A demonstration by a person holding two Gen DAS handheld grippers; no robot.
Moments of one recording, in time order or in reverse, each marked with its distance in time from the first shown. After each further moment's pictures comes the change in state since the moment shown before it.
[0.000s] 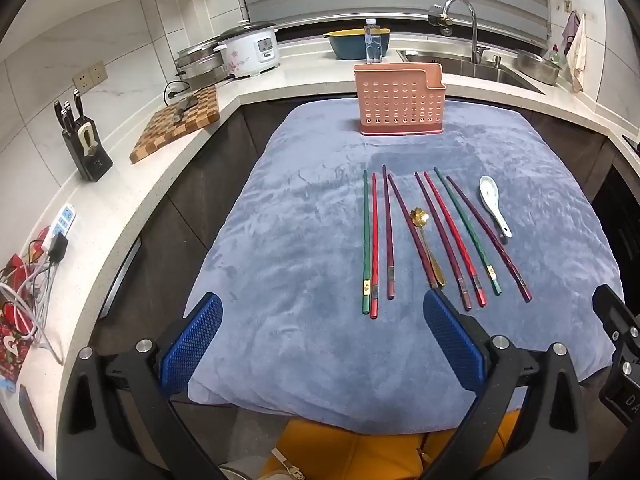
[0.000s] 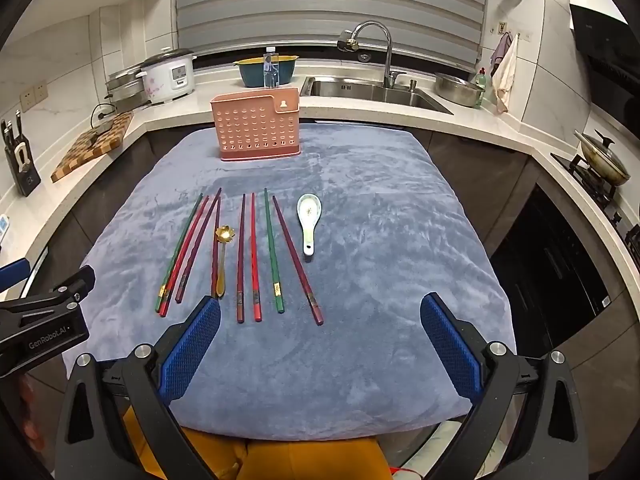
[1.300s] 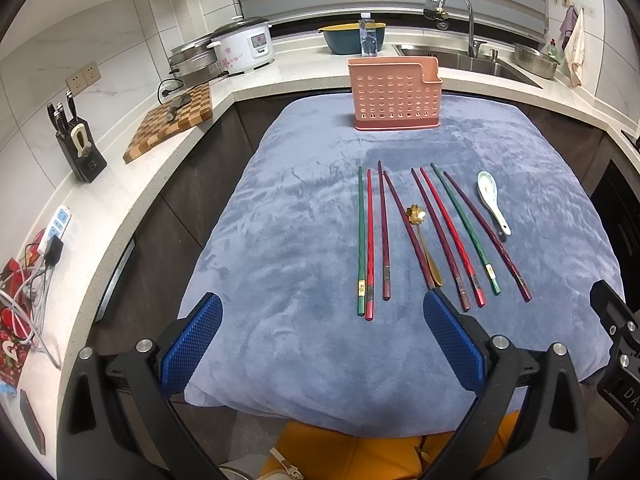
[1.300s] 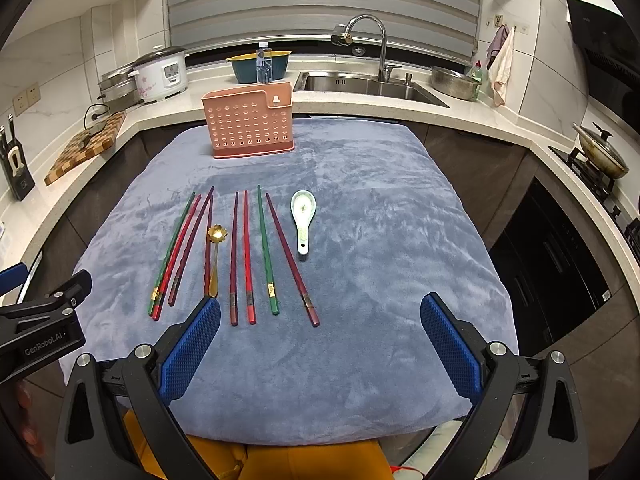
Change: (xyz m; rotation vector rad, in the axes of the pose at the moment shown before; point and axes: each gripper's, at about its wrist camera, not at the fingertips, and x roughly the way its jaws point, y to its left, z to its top) left arm 0.003 -0.006 -0.004 0.008 0.011 0.001; right arm 0.015 -0.005 0.004 0.019 0.015 -0.011
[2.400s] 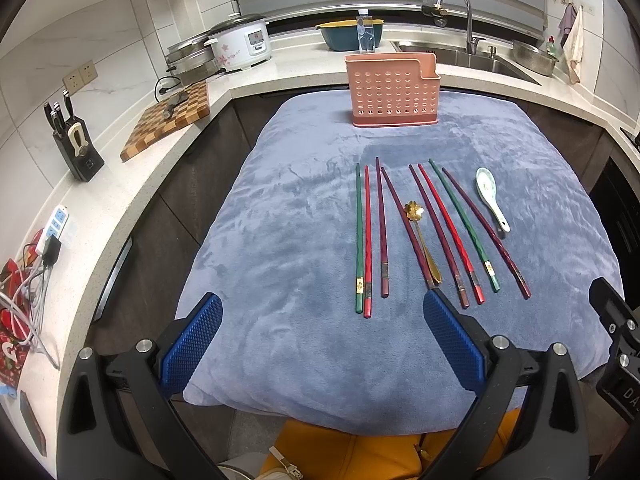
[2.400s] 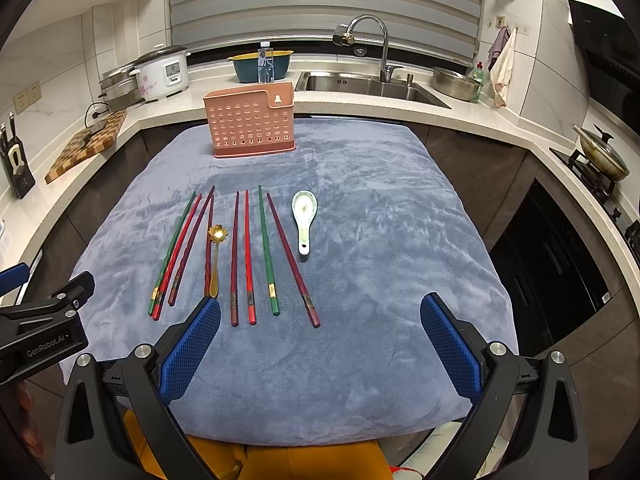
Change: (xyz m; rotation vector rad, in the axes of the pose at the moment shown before) left arm 0.002 -0.003 -0.003 0.003 0.008 0.000; right arm 0.002 0.000 0.000 -0.003 0.000 -0.001
